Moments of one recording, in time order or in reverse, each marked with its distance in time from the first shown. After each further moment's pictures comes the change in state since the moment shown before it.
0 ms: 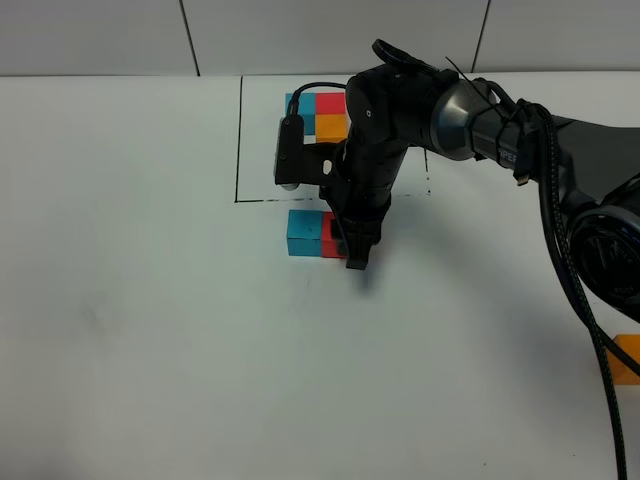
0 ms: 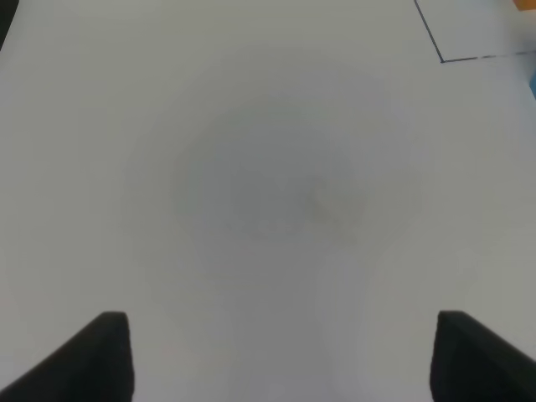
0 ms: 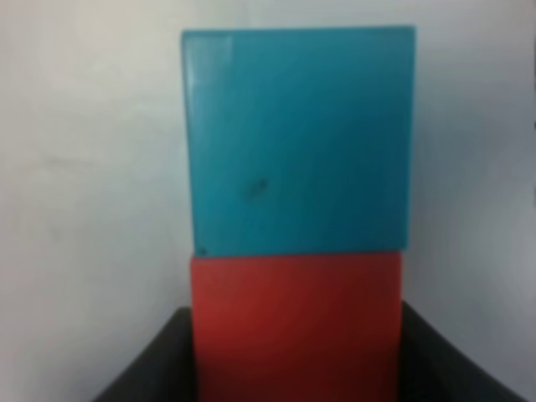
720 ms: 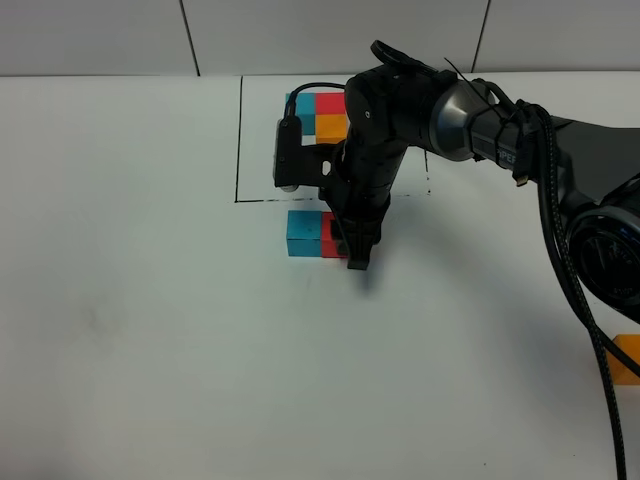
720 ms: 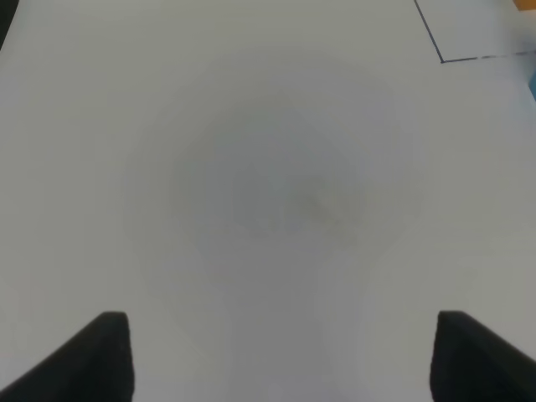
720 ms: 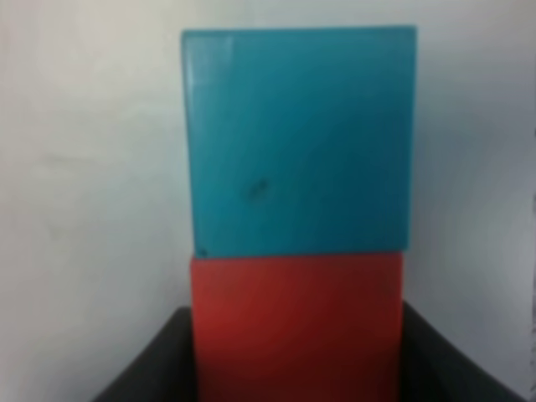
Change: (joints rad) left arm 0.000 0.000 0.000 0.000 0.000 0.000; right arm 0.002 0.000 0.000 -0.011 -0.005 -0.029
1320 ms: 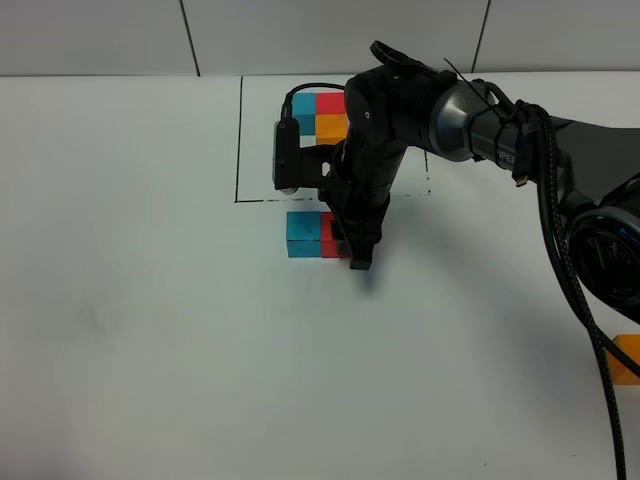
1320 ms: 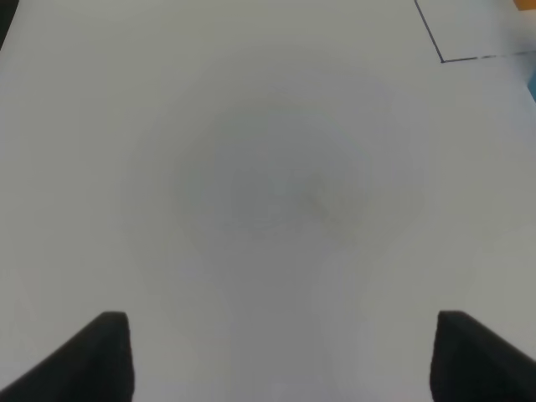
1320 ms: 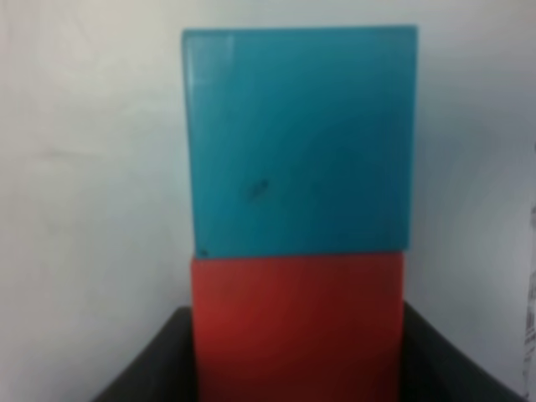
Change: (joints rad) left arm 0.000 0.000 0.000 0.000 0.000 0.000; right arm 0.000 0.002 0.000 0.000 -0.004 -0.031
